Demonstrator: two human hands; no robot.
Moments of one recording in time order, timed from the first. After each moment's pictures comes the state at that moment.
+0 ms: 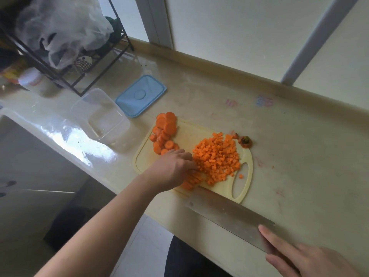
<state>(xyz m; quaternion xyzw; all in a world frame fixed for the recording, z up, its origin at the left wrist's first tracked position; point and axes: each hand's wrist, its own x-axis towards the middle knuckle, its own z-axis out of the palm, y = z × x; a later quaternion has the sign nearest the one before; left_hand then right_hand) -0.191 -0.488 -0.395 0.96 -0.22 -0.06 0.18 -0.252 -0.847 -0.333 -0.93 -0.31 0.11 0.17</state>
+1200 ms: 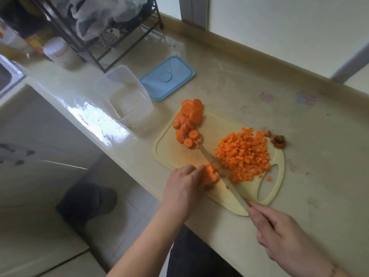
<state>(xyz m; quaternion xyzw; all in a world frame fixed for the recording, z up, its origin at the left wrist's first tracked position) -0.270 -0.517 -0.434 0.96 0.06 0.15 0.22 -0.227 -0.745 -0.335 -0.80 -0.09 0.40 0.44</state>
